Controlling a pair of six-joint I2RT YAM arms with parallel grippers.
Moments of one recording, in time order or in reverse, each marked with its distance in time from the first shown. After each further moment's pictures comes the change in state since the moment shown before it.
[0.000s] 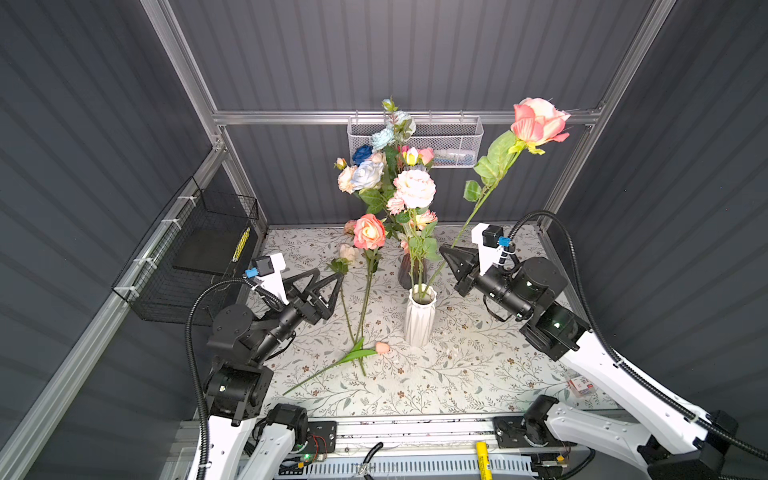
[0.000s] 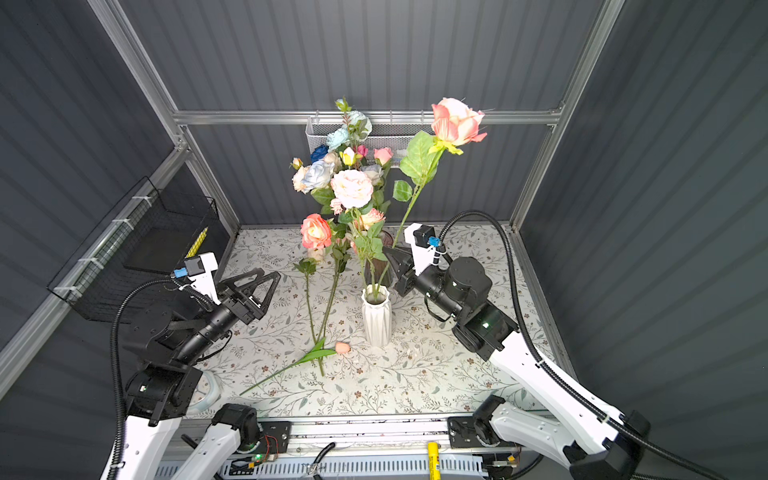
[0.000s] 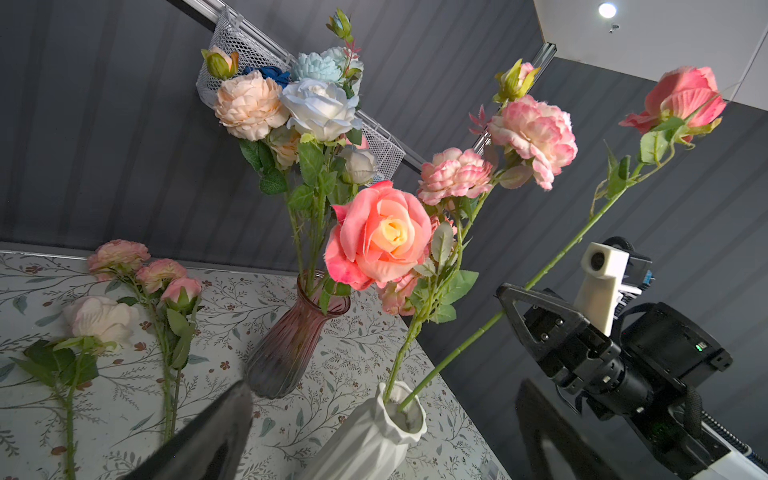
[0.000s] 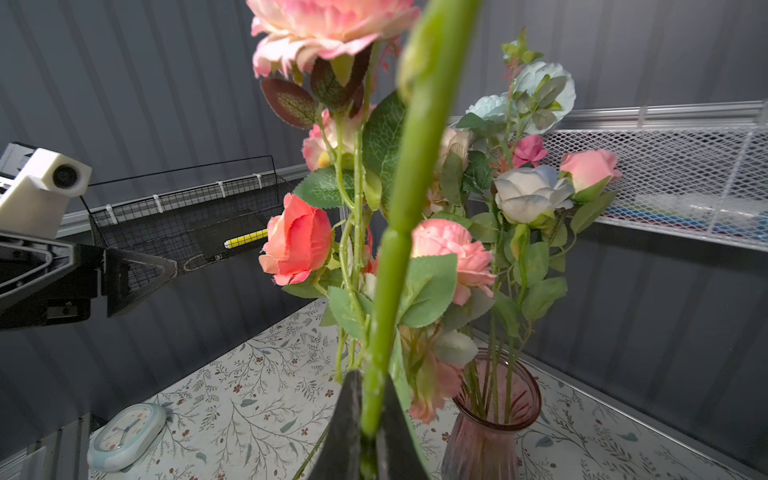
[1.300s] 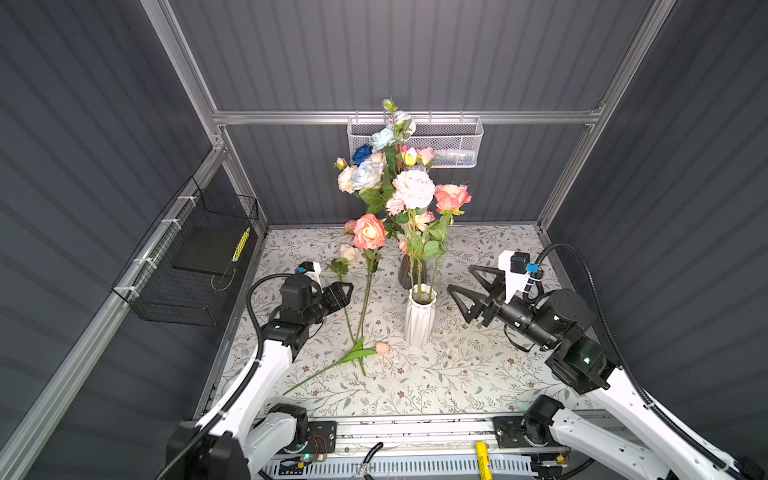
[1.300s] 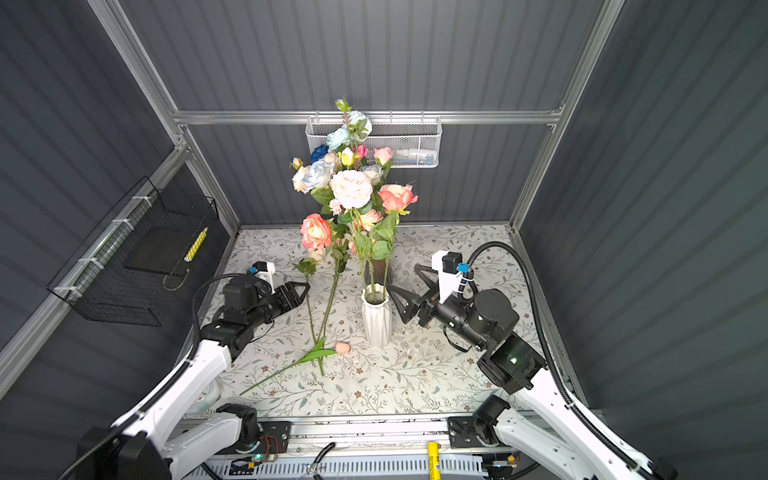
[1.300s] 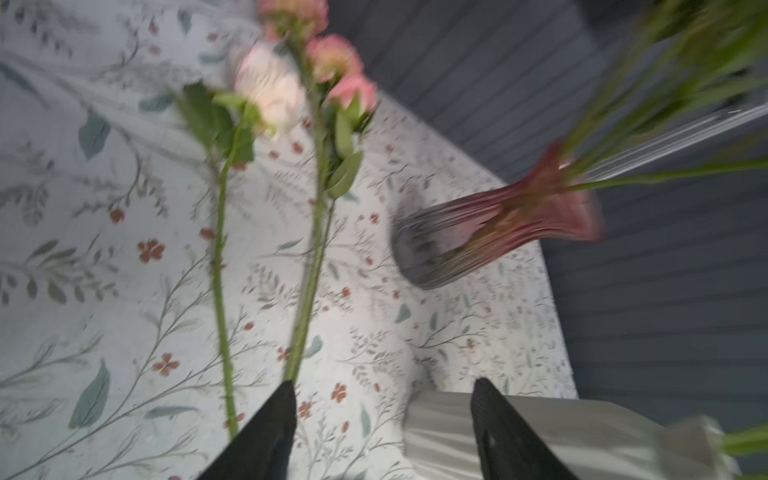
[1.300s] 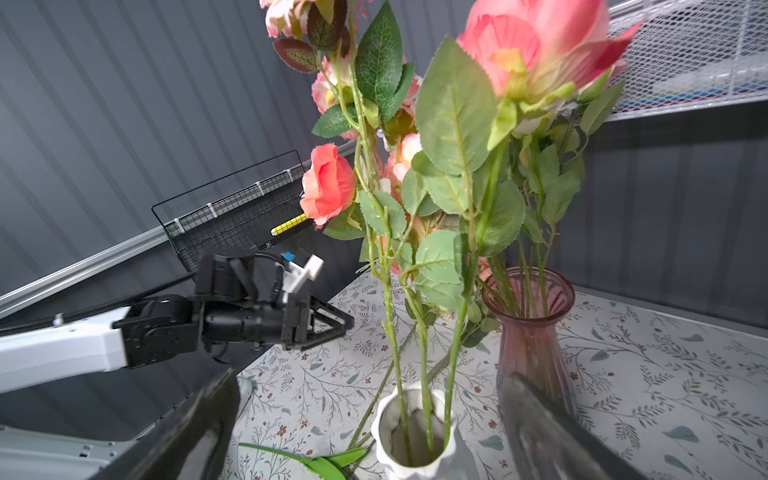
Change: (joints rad) left arm 0.000 0.564 -0.219 0.097 -0.180 -0.040; right arm -0.003 -0.304 -0.201 -0.127 -0.042 0.229
